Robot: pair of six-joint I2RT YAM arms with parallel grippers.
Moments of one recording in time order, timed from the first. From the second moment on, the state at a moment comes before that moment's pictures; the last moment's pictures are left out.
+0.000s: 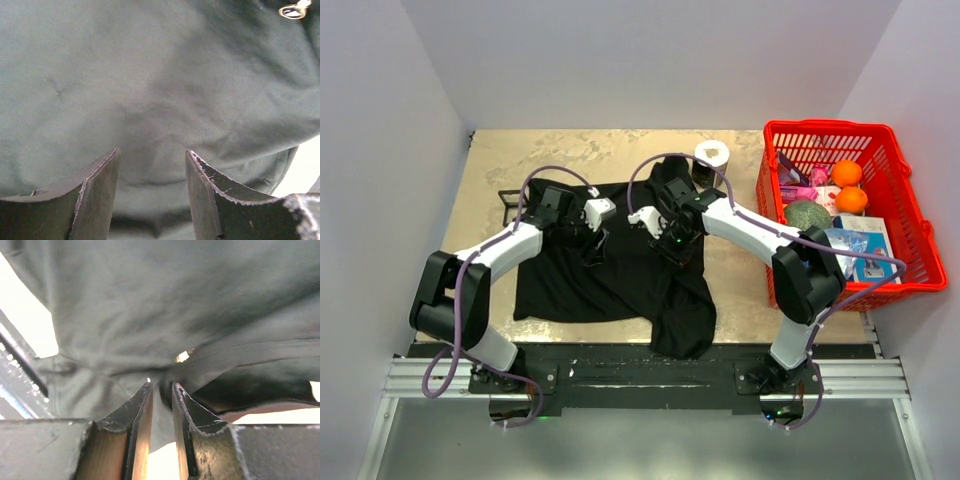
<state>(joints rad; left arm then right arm) -0.33 1.56 0.92 -0.34 0.50 0.34 0.63 1.79 1.35 -0.88 -0.32 -0.40</state>
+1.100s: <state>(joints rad) -0.46 1.65 0.92 -0.03 0.70 0.06 0.51 1.78 1.31 -0.77 -0.33 -0.45</state>
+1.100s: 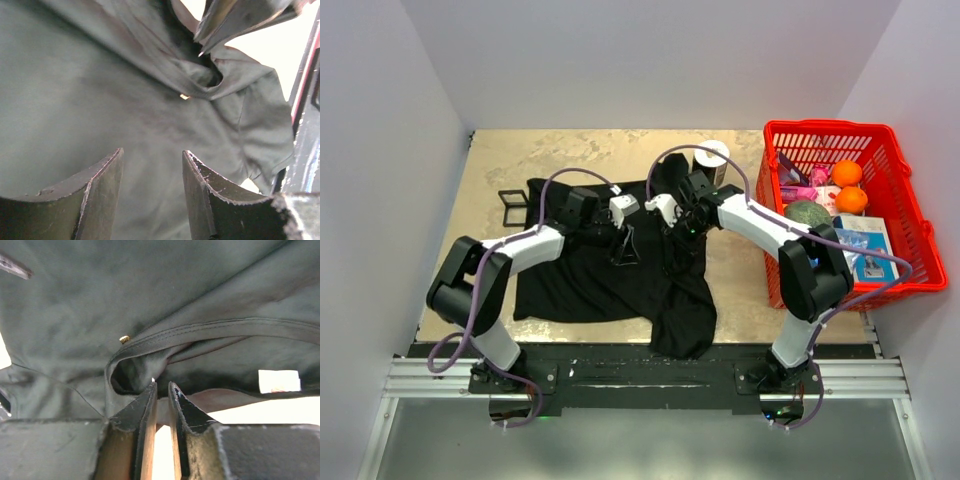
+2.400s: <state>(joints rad) -0.69 1.71 0.97 0.12 0.68 0.49 0.41 1.85 1.27 -0.74 -0.31 -0.31</state>
